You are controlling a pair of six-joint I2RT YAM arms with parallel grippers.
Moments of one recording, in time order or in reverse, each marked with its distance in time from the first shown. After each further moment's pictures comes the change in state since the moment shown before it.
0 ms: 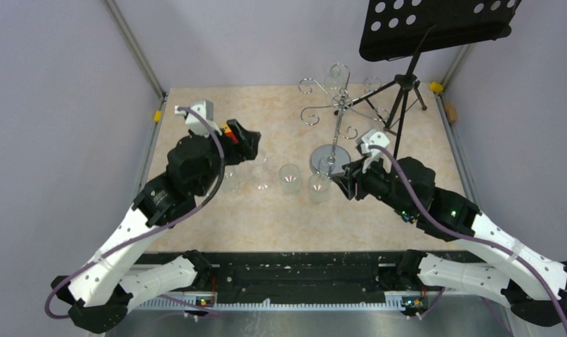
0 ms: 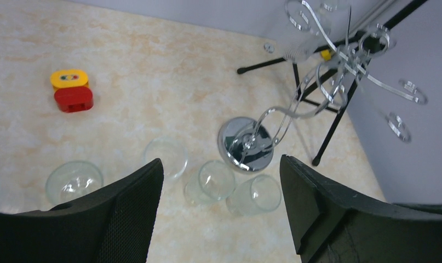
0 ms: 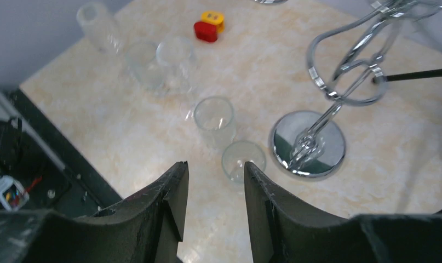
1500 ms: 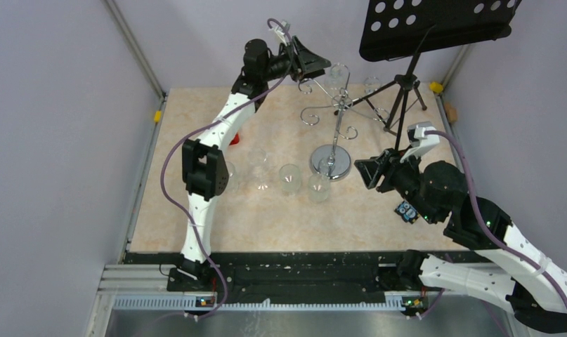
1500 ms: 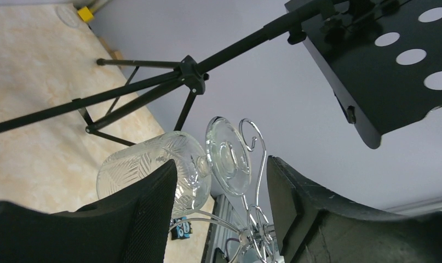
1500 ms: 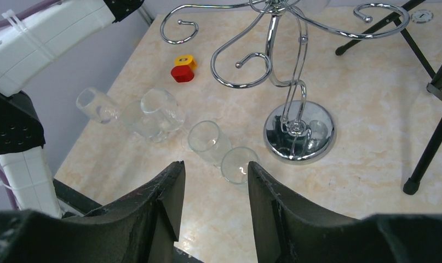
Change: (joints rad) left arm 0.400 1.385 1.029 0.703 1.291 -0.616; right arm 0.000 -0.089 0.112 -0.124 0.290 0.332
